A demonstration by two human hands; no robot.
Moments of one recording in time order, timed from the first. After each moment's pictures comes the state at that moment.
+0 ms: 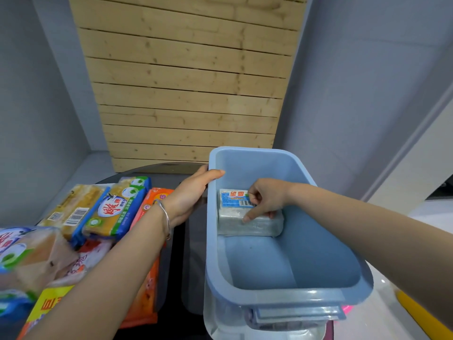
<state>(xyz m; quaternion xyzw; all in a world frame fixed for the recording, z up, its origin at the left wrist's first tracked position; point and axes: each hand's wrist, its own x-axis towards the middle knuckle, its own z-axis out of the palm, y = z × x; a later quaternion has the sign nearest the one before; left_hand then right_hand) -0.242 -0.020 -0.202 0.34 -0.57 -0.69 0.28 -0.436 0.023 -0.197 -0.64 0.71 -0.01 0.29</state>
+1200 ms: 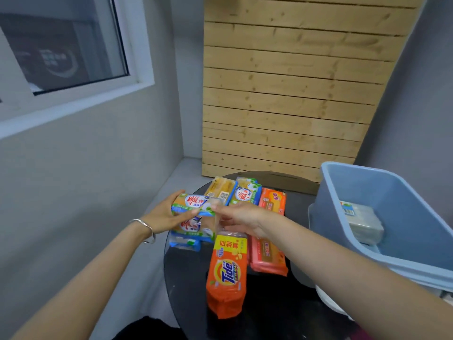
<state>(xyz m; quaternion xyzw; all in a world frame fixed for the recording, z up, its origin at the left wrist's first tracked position) 0.082 -0.011 -0.234 0.54 -0.69 -0.41 0.23 -0.121 0.043 -0.186 -0.43 0.60 -0.29 0.61</state>
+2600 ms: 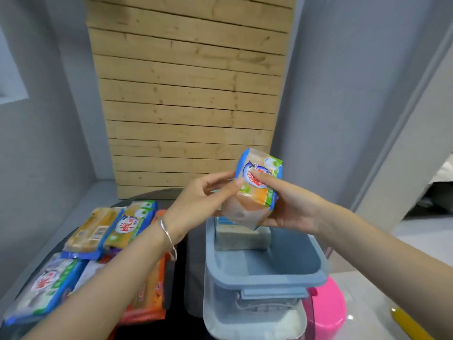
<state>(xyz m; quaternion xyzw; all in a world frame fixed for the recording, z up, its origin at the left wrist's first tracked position) -0.216 0.067 -0.114 0.28 -0.67 -0.58 0.36 -0.391 0.129 -0.102 -0.32 0.56 -0.48 0.60</state>
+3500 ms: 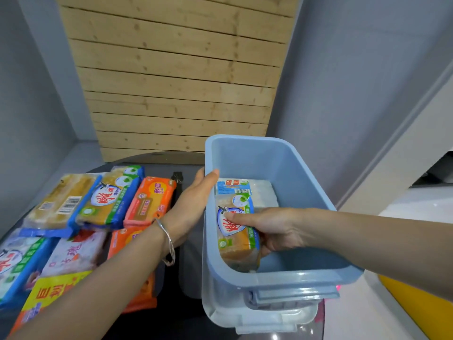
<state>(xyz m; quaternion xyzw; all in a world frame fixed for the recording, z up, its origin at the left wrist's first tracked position) -0.233 0.027 -0.213 0.35 -0.57 -0.67 0.32 -0.372 0.105 -0.202 -0.28 0.68 -0.24 0.64</state>
